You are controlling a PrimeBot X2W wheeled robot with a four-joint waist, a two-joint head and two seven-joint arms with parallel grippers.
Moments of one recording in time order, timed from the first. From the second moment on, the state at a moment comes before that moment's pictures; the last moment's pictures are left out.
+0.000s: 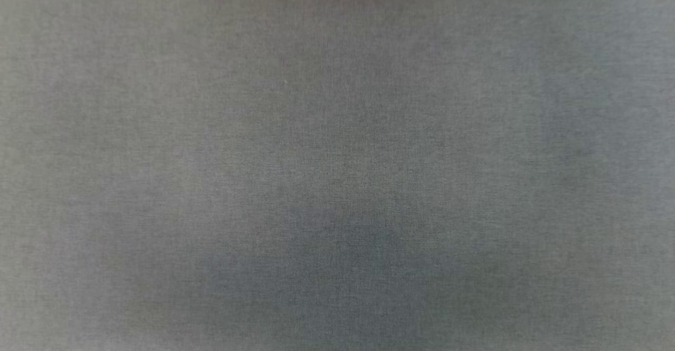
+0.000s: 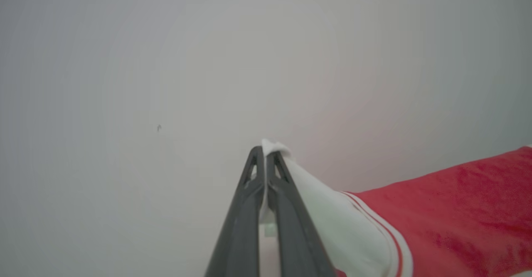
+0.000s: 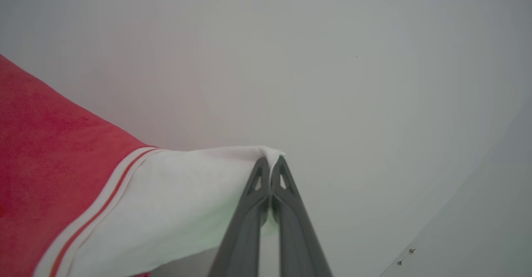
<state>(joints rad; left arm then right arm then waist) -1.55 0.49 -0.50 0.82 -0.56 -0.13 -0.16 -1.33 -0.23 0.01 0.78 -0.20 0.13 -0.26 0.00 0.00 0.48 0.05</state>
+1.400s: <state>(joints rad) -0.06 1.02 -0.53 -0.27 -1.19 0.38 0.30 -0.03 -0.73 0.33 -0.01 0.87 0.13 0.60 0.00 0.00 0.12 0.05</state>
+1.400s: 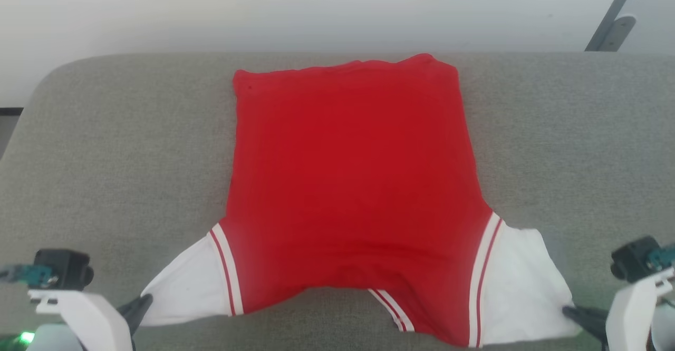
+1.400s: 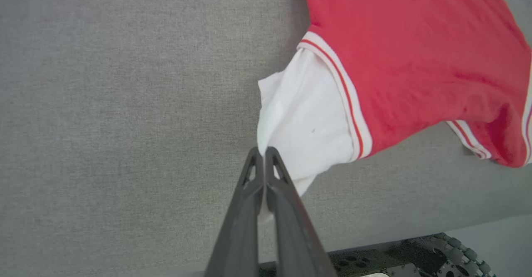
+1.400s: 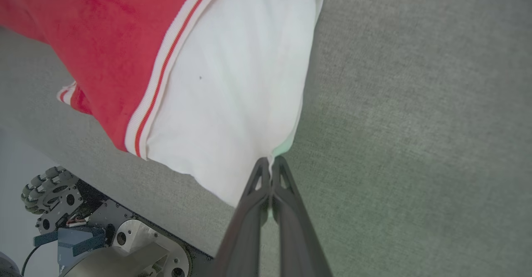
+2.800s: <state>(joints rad) -0.23 0.81 -0.64 -0.19 -1.09 0.27 0.24 -0.71 -0.43 0.13 0.30 0.39 0.13 0.45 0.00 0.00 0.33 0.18</state>
